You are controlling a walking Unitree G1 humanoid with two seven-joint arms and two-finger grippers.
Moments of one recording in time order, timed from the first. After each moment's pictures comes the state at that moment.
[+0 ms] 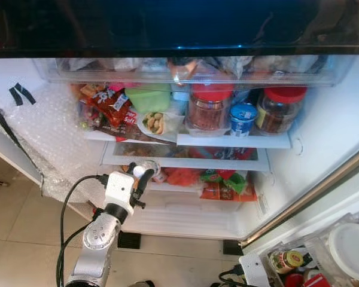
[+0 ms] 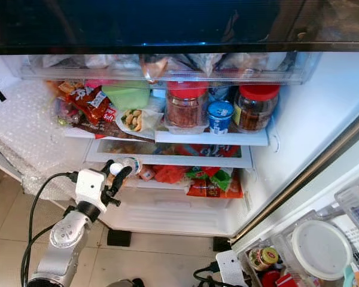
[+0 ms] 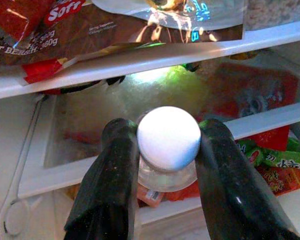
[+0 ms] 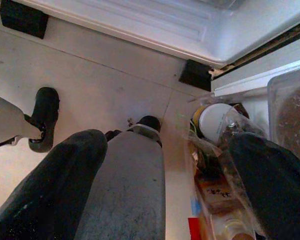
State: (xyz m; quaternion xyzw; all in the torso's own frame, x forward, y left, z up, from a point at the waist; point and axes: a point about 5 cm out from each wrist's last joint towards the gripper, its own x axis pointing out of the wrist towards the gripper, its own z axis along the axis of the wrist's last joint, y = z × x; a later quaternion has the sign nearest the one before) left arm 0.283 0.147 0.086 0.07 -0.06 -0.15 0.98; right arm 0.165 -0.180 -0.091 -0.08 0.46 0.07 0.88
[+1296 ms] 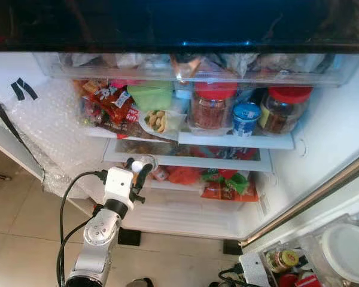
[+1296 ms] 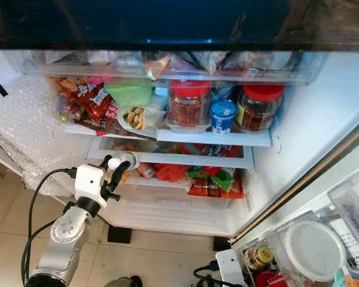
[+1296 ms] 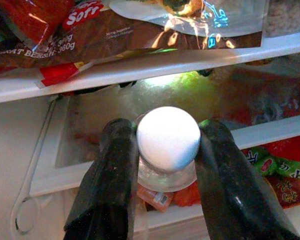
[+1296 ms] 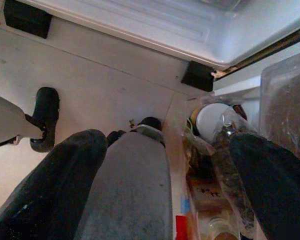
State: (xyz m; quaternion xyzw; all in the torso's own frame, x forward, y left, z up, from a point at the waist) left arm 0.291 0.146 0.095 0.07 -0.08 -0.13 0.99; right arm 0.168 -0.178 -0.090 -0.07 0.46 0.07 0.88
